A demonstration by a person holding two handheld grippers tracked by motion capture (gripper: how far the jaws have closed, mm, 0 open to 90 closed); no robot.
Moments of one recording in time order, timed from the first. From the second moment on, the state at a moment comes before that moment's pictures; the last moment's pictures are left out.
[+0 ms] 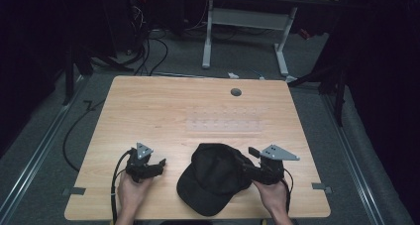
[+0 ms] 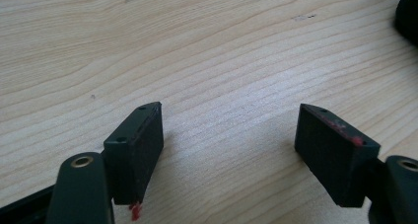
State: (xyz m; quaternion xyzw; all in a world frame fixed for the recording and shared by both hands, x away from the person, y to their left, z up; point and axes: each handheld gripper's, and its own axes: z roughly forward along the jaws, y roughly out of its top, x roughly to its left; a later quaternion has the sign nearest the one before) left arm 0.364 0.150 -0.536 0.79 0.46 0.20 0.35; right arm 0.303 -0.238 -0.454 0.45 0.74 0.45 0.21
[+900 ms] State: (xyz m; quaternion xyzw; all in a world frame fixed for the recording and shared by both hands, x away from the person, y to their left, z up) left arm 0.364 0.150 -0.536 0.79 0.46 0.20 0.35; right arm 0.334 -0.226 -0.482 0.48 0.76 0.42 0.14
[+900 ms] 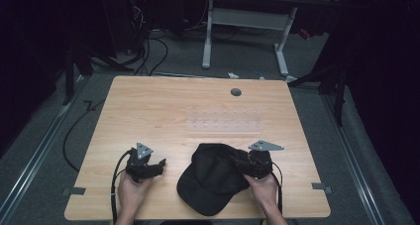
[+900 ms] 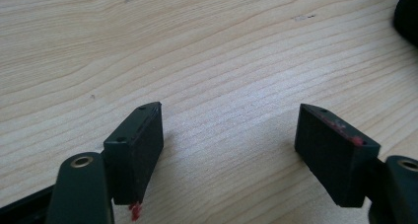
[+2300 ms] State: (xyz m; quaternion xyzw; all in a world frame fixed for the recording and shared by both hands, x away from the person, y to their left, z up) left arm 0.364 0.148 -0.533 0.79 0.46 0.16 0.36; right arm 0.335 -0.236 -0.442 0.41 0.78 0.45 0.17
